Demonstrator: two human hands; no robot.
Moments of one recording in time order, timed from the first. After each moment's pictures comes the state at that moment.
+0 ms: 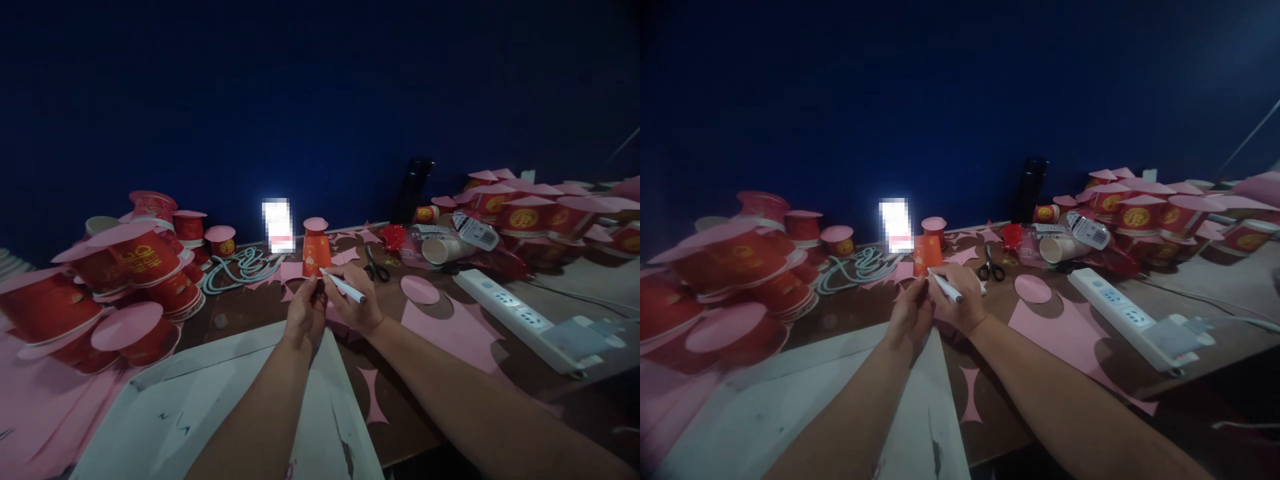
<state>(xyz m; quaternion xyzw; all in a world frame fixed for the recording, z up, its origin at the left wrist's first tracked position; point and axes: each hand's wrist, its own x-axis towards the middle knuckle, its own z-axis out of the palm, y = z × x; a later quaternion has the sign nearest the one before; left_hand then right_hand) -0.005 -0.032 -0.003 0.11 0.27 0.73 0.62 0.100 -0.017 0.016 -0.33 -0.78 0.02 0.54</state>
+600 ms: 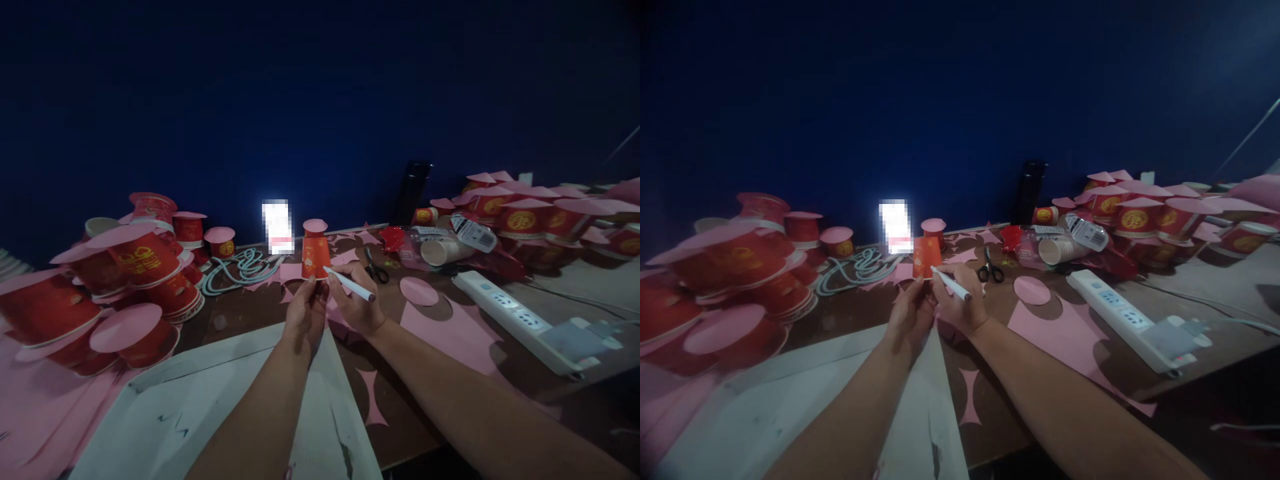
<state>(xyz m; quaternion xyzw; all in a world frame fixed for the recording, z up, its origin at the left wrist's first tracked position) -0.007 -0.030 -0.001 0.09 0.25 0.72 0.64 0.099 -0.018 0.015 -0.36 -0.72 0.08 0.59</state>
